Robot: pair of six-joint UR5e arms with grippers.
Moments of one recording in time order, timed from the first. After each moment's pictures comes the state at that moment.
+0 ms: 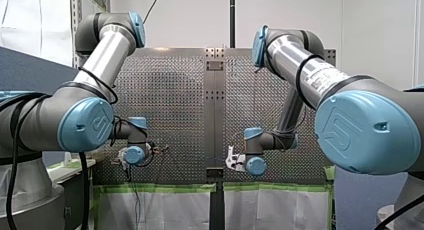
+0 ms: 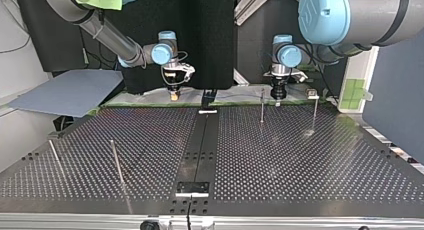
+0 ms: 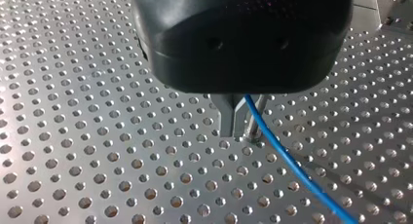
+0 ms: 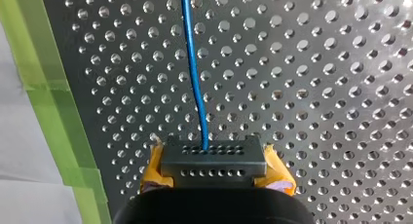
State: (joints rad) left arm -0.02 -2.32 -2.02 -1.99 -1.60 -1.85; right arm 2.12 -0.54 1.52 -0.81 1.70 1.70
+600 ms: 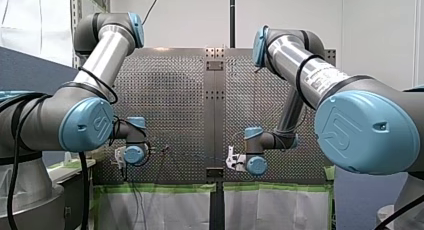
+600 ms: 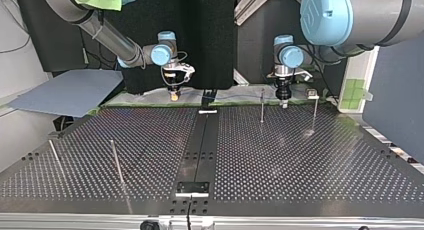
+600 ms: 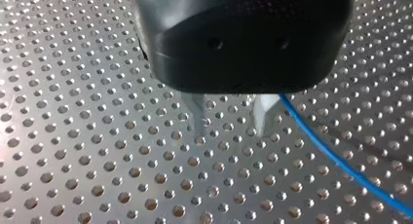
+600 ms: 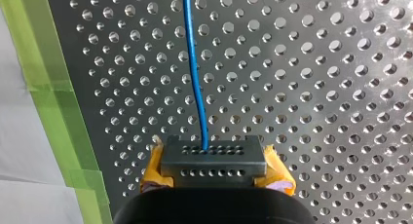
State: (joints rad) left arm 0.00 -2.32 -2.02 -1.99 -1.67 -1.80; right arm 2.12 -0.54 1.51 -0.80 1.69 1.70
